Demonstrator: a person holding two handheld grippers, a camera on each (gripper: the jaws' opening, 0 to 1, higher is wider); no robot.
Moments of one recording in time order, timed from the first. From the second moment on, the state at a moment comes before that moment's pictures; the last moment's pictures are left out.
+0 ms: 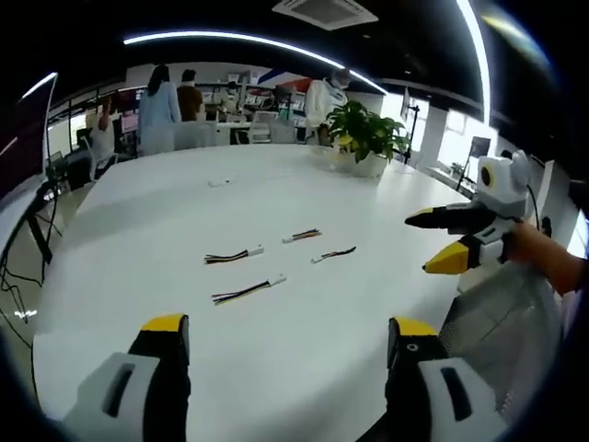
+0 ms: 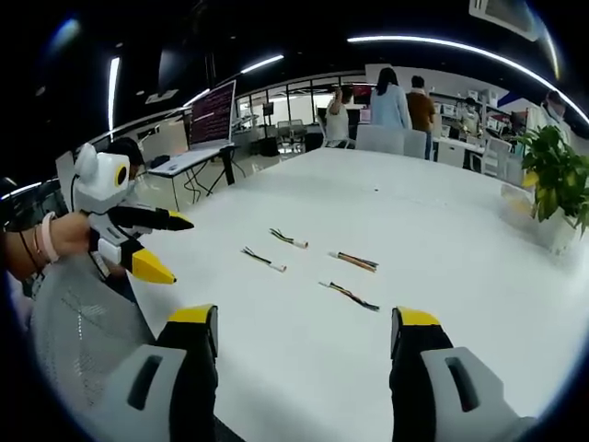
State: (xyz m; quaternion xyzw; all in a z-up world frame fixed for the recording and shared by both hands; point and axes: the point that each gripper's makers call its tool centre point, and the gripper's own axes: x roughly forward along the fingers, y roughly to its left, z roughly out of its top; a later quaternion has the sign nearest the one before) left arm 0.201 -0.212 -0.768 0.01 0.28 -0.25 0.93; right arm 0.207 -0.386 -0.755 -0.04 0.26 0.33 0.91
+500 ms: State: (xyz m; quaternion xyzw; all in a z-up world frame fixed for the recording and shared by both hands) left arm 0.204 -0.207 -0.759 0.00 0.27 -0.24 0.93; right arm 0.206 -0.384 -0.753 -0.02 0.26 0.33 0.91
